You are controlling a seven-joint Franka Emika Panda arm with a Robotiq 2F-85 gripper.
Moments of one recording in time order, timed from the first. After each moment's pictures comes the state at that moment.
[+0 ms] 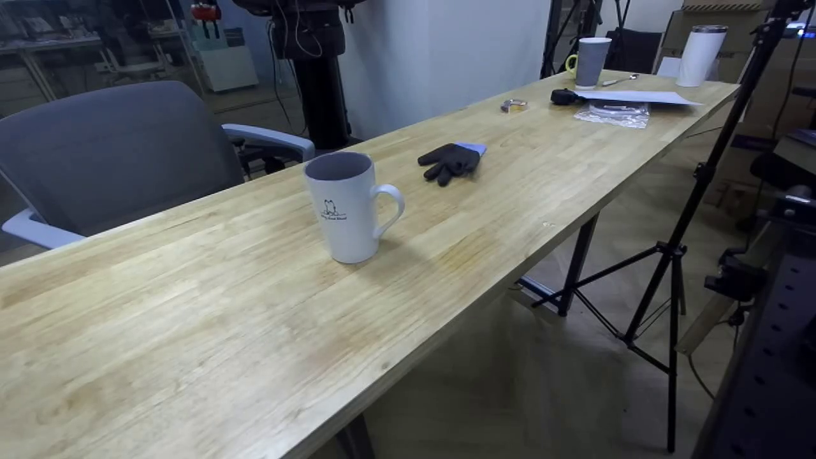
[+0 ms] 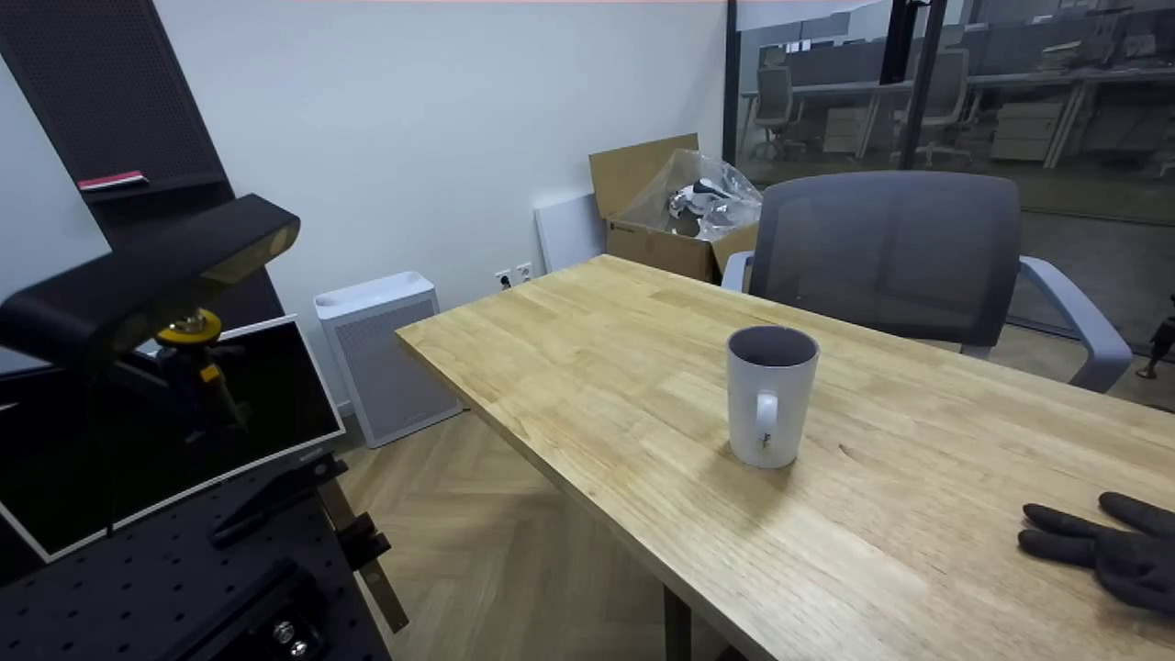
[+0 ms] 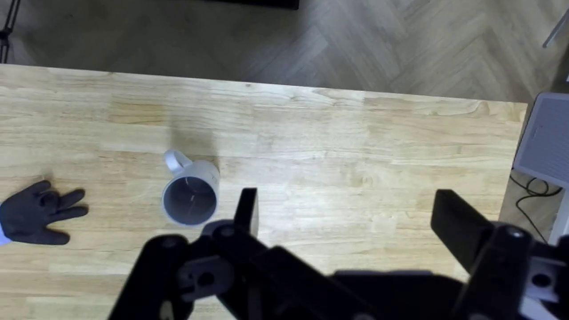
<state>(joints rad) 0.12 -0.32 0.16 -2.18 0.17 1.82 0.17</state>
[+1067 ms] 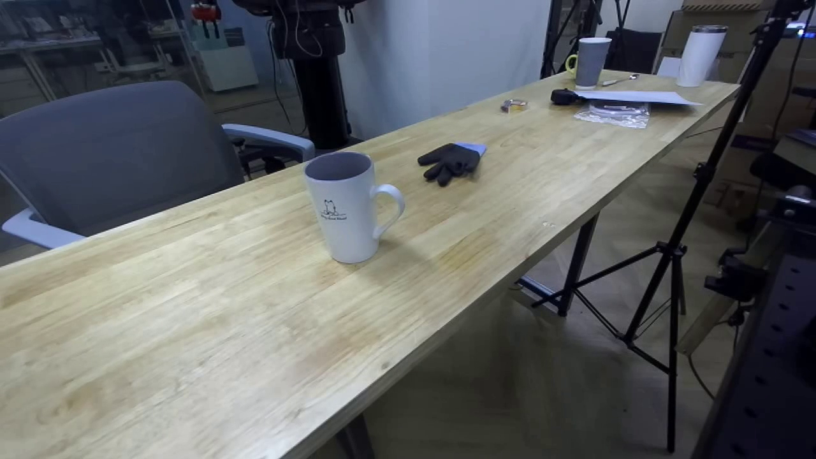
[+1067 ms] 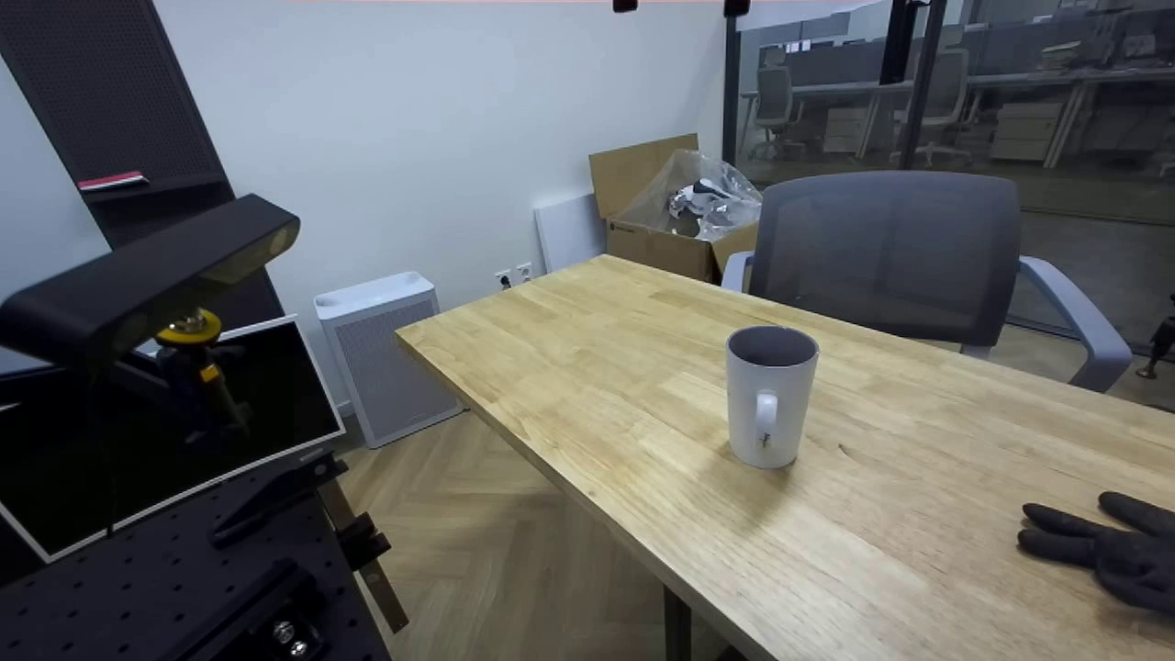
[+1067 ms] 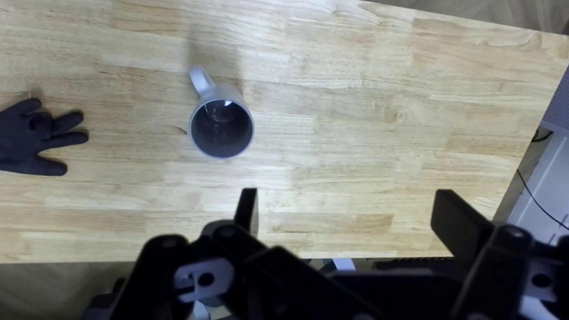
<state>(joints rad) 0.08 -0.28 0.02 -2.33 0.20 2.17 -0.11</state>
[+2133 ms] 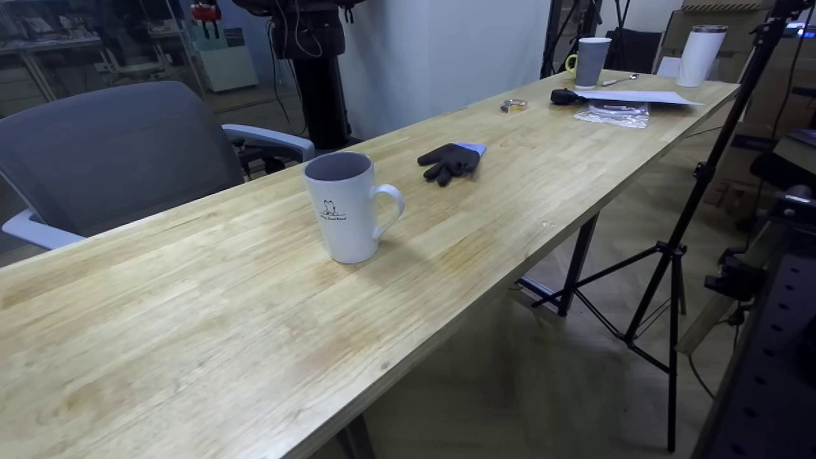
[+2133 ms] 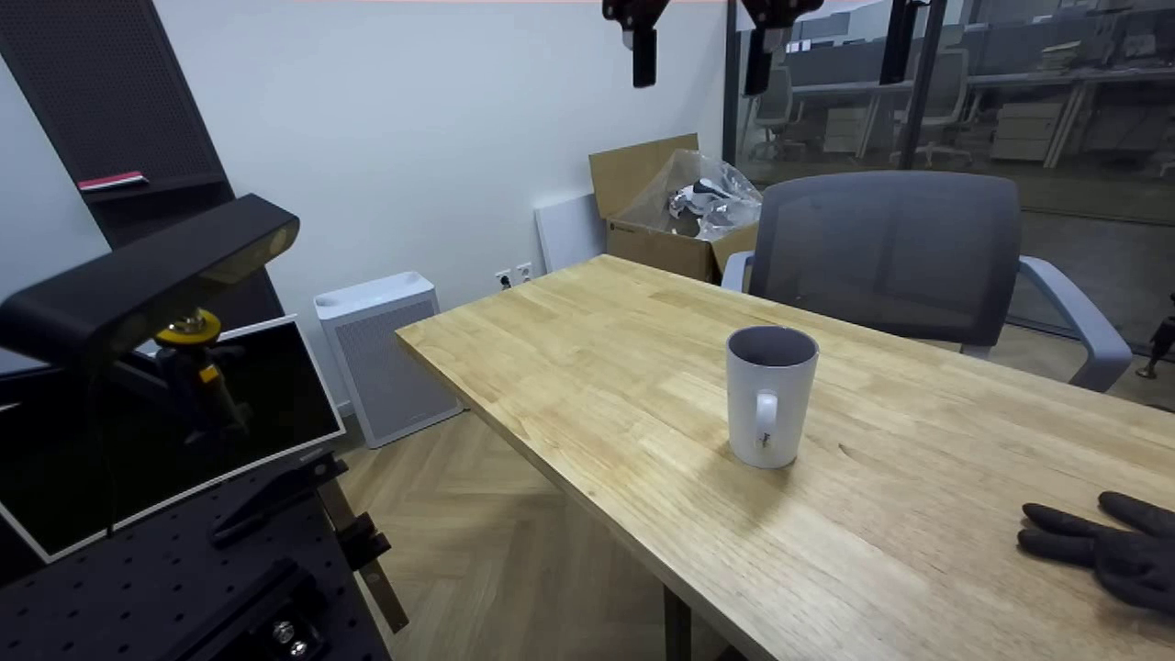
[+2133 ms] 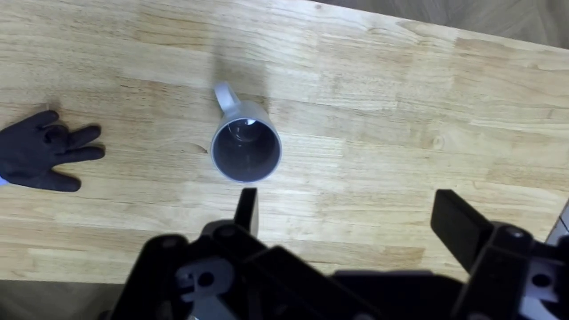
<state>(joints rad) 0.08 -0.20 0.02 -2.36 0.14 2.24 -0.12</state>
